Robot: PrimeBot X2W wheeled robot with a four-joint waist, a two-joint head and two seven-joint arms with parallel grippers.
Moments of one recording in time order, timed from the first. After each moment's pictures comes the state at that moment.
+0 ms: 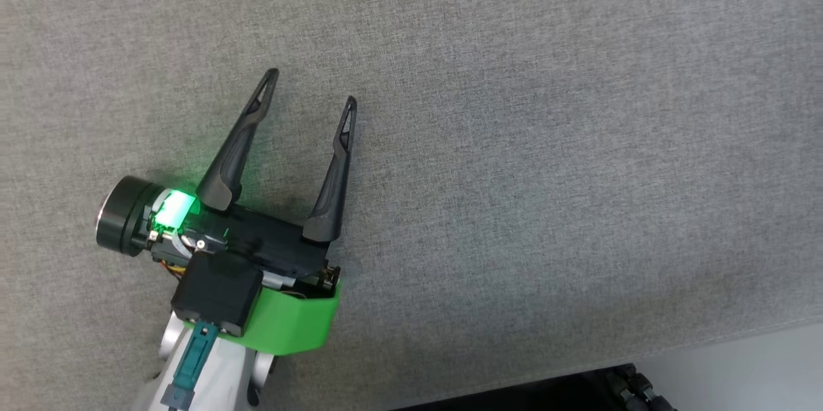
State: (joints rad) left arm -0.28 0.13 -0.33 -0.22 0.01 -0.06 -0.26; right arm -1.06 -0.72 0.07 0.74 0.34 0.13 -0.26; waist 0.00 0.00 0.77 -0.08
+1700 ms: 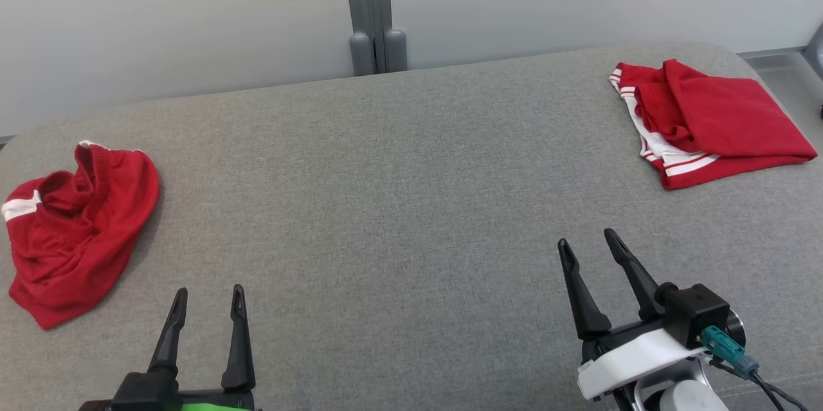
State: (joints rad) left arm 0.14 0.05 -0.04 0.03 -0.14 -0.04 -0.26; right arm -0.03 -0.07 0.17 0.14 0.20 0.13 -0.26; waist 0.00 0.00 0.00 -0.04
